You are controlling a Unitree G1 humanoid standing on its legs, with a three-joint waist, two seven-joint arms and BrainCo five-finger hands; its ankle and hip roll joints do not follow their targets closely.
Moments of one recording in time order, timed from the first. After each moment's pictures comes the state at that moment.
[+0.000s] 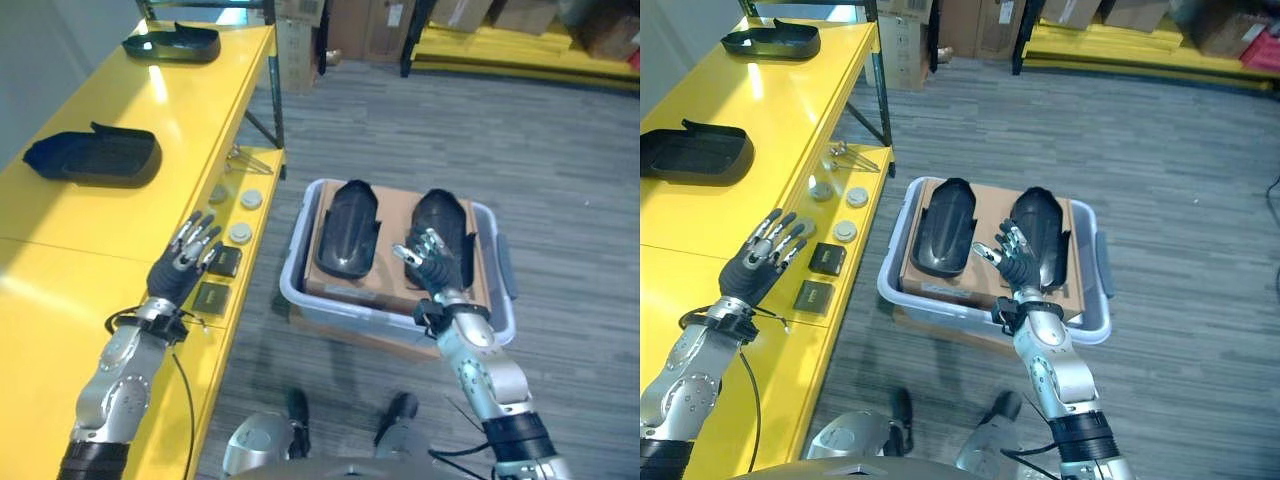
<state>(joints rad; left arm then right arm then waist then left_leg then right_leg) 0.12 0.42 0.06 -0.22 -0.87 0.08 -0.17 -0.04 -0.36 0.07 -0.14 0.47 0.14 -0.15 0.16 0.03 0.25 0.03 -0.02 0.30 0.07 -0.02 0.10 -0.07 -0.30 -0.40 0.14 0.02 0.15</state>
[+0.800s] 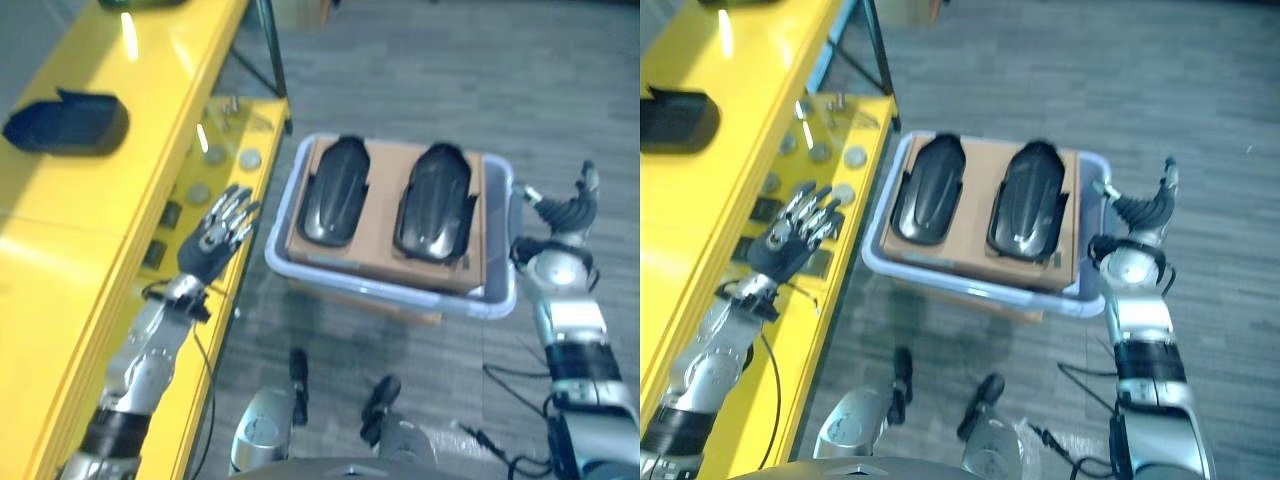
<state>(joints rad) -0.19 0.40 -0.10 -0.16 -0.95 0.03 -0.27 -0.50 -0.67 -0.10 0.40 0.18 0.12 -0.53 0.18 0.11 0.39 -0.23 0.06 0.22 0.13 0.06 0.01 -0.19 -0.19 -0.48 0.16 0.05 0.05</state>
